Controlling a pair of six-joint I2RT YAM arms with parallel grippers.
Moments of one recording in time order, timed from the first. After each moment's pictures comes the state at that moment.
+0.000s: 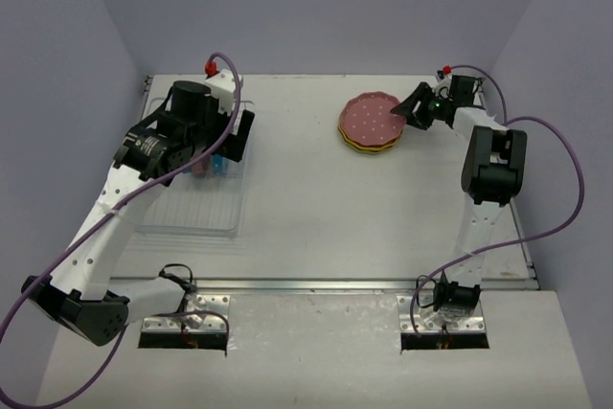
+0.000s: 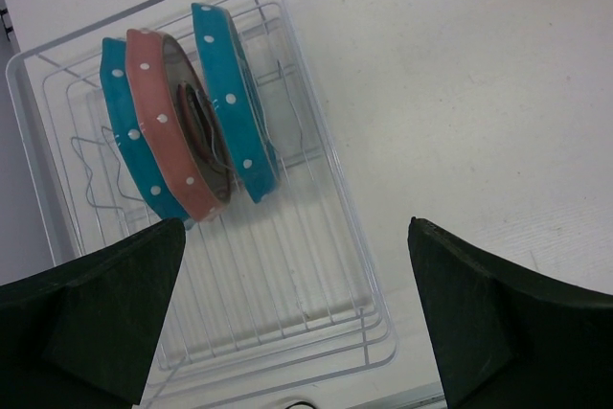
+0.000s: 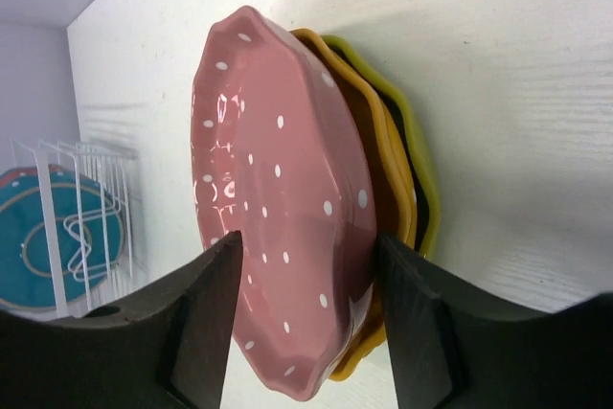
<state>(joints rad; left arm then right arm) -0.39 1.18 1.44 -0.90 -0.17 0.07 -0.17 2.24 1.59 -0.10 -0.69 0.49</state>
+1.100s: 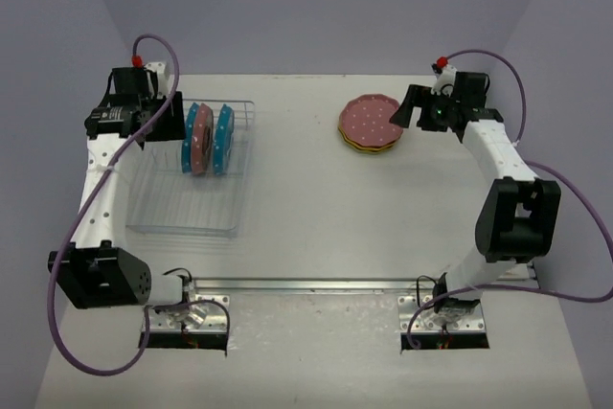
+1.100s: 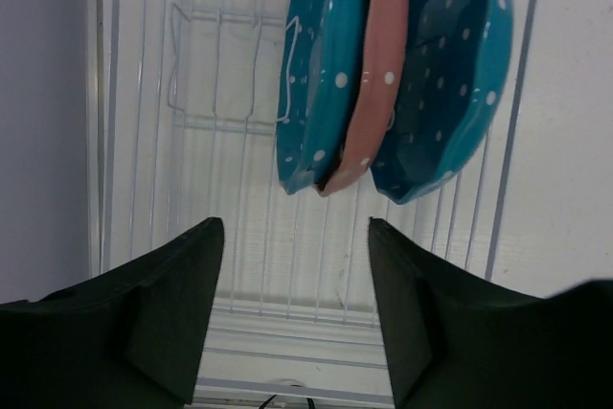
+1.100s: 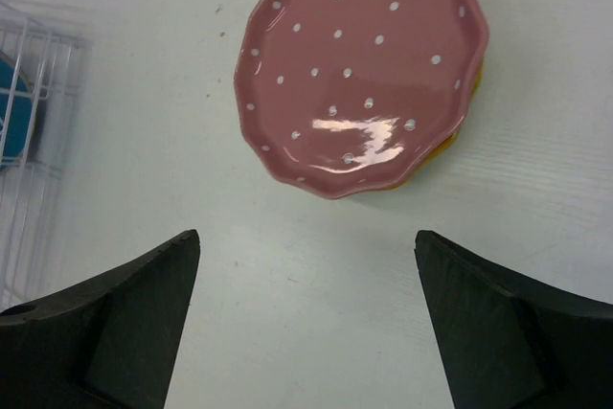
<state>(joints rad) 0.13 1.36 1.45 -0.90 0.02 0.02 -0.07 1.64 1.26 -0.32 -0.48 0.11</state>
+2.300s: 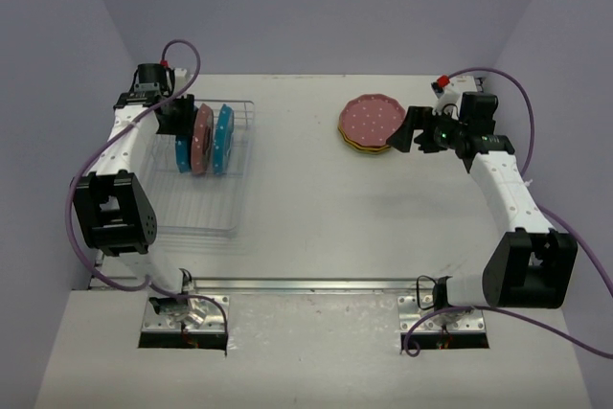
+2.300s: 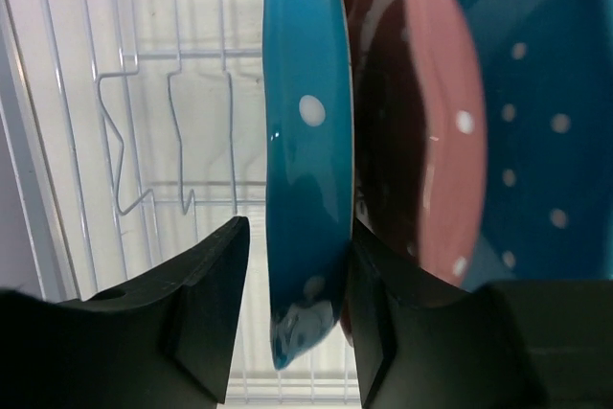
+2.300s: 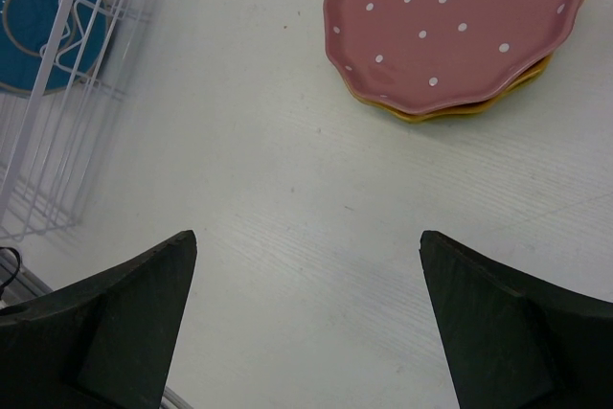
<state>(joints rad) 0.15 1.69 1.49 -0.74 0.07 0.12 -0.06 1.37 1.06 -0.37 -0.58 0.08</state>
